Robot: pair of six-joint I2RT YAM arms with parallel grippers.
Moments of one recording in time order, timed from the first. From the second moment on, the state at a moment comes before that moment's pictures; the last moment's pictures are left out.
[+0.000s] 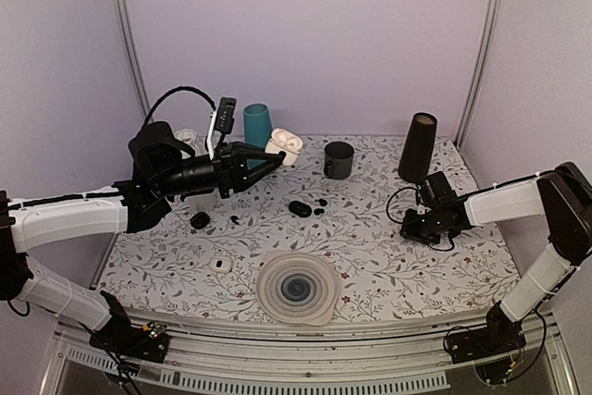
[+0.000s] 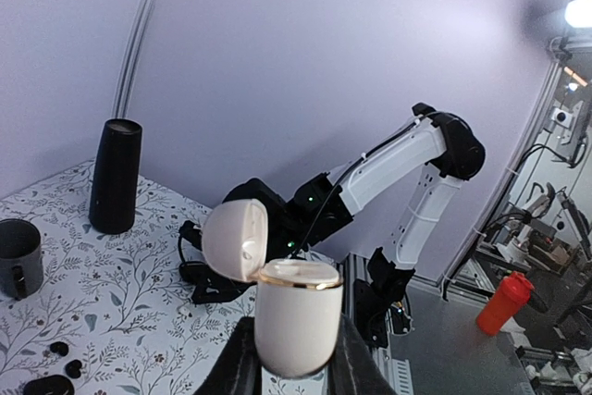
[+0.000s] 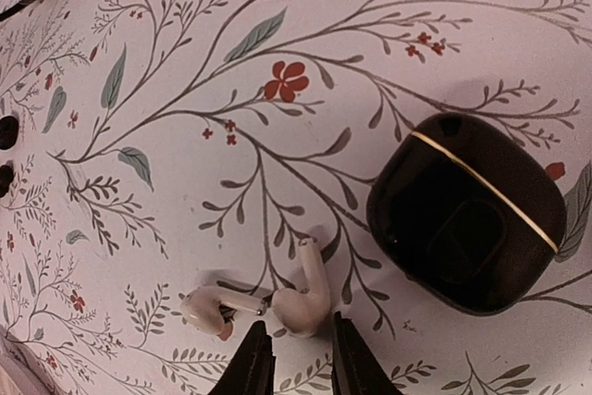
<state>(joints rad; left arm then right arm) -0.74 1.28 0.82 0.60 0.62 -0.44 0.43 1.59 0.70 -0.12 0.03 0.64</state>
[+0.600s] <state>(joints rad) -0.73 1.28 0.82 0.59 0.62 -0.44 0.49 1.69 0.83 -0.20 0.15 0.53</state>
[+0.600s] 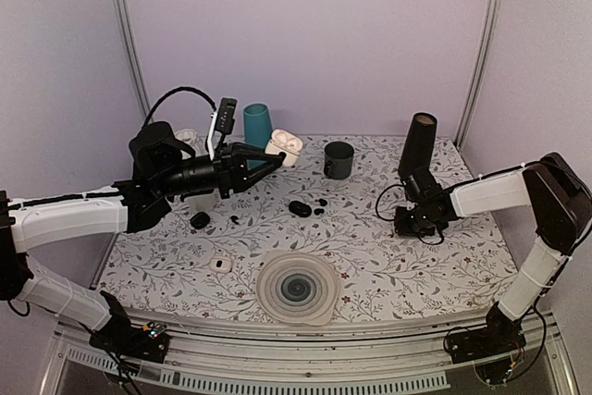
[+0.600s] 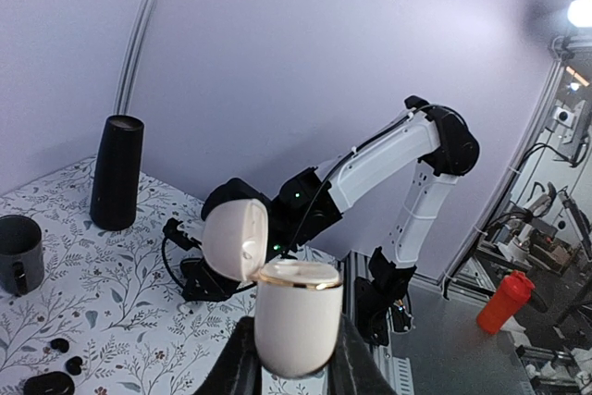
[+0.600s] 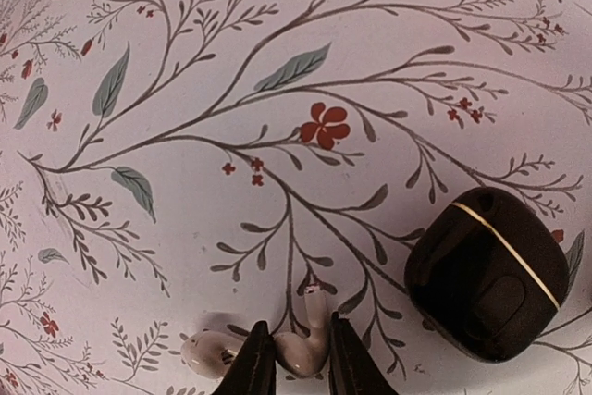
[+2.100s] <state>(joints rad) -0.73 1.28 0.82 0.59 0.62 -0.44 0.63 1.60 0.85 -0.41 0.16 0.55</state>
